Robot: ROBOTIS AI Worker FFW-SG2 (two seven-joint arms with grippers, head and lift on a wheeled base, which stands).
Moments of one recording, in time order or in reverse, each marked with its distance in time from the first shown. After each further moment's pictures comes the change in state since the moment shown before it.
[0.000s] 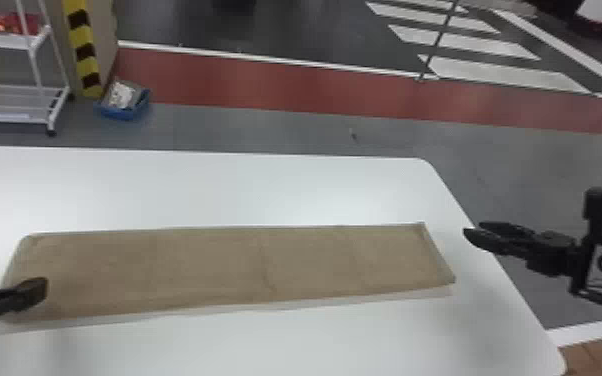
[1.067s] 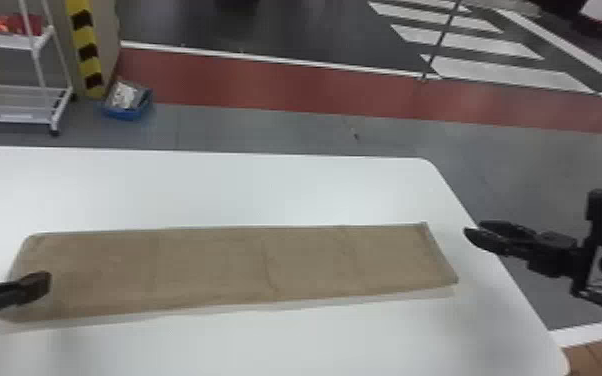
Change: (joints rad) left arm -0.026 0.005 -0.002 0.021 -0.004 0.006 -0.016; right arm 0.008 0.001 0.005 0.005 -0.020 -0.025 0.001
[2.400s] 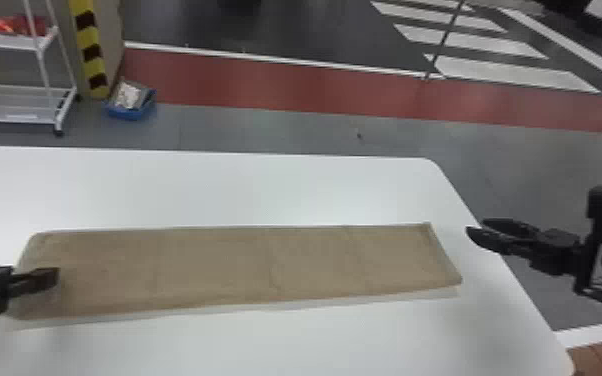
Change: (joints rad) left arm -0.106 -0.009 -0.026 0.166 -0.001 -0.006 -0.003; right arm -0.003 -0.008 0.020 -0.002 0.015 -0.027 -0.013
